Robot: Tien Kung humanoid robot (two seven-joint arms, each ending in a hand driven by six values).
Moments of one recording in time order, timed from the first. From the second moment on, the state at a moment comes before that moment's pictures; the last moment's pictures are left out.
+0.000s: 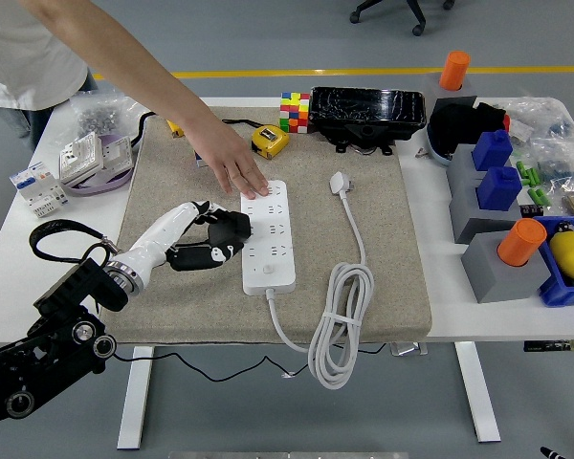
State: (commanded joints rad) left arm -0.40 0.39 -0.69 -1.37 1.52 0.29 0.13; right arm 0.03 -0.32 0.89 0.44 -0.63 -0.01 -0.12
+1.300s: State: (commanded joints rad) left arm -0.53 0.35 -0.57 -1.35 1.50 0.26 0.14; right arm 0.02 -0.32 0.89 0.44 -0.63 -0.01 -0.12
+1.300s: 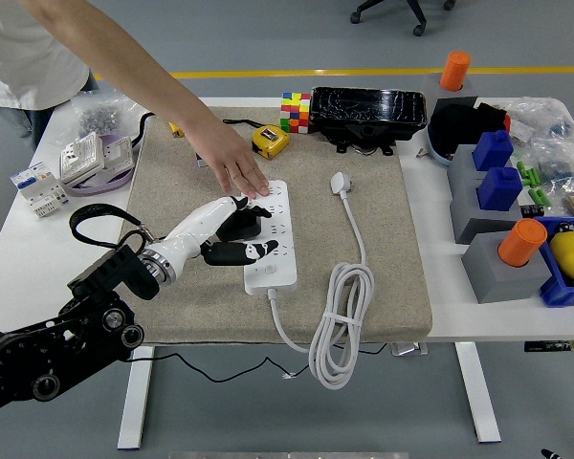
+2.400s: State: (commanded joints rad) left arm -0.44 0.34 -0.76 -1.32 1.13 0.41 -0.13; right arm 0.02 -0.31 0.90 0.44 -0.63 -0.01 -0.12
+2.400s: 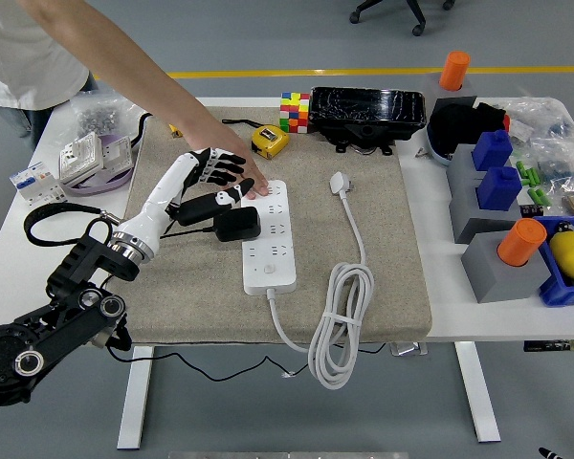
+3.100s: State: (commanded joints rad) left arm -0.37 0.38 -0.81 -1.36 1.08 0.37 -0.10; right arm 0.03 -0.31 0.89 0.44 -0.63 -0.01 -0.12
